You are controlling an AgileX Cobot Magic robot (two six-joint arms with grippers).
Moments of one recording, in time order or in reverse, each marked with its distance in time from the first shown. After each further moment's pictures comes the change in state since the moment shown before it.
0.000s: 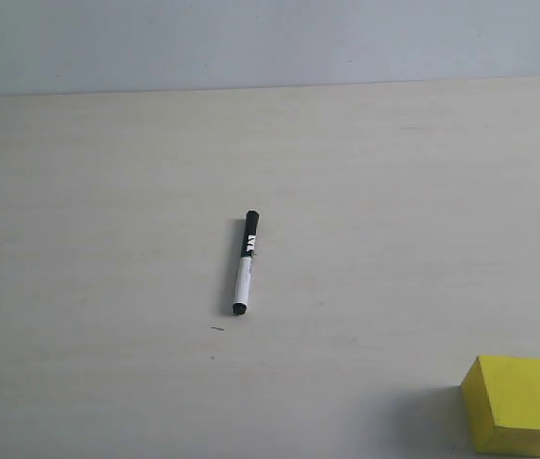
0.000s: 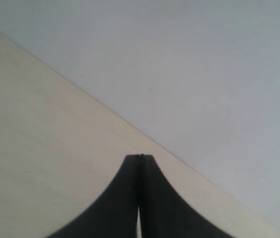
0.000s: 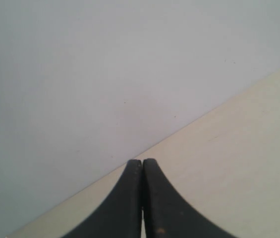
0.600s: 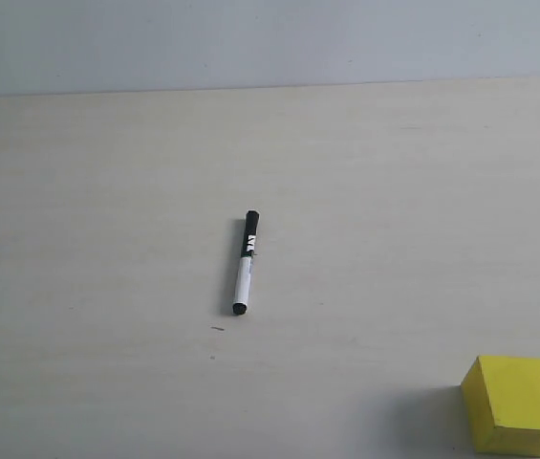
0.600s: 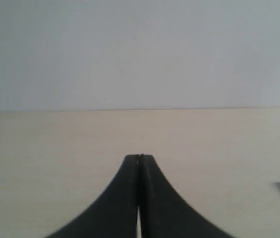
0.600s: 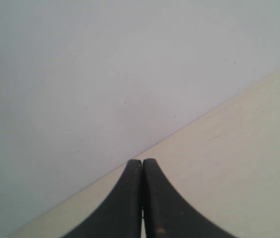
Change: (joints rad) left arm 0.036 0.000 0.000 -0.408 0.000 1.066; right arm 0.000 0.000 0.000 0.000 0.000 0.000
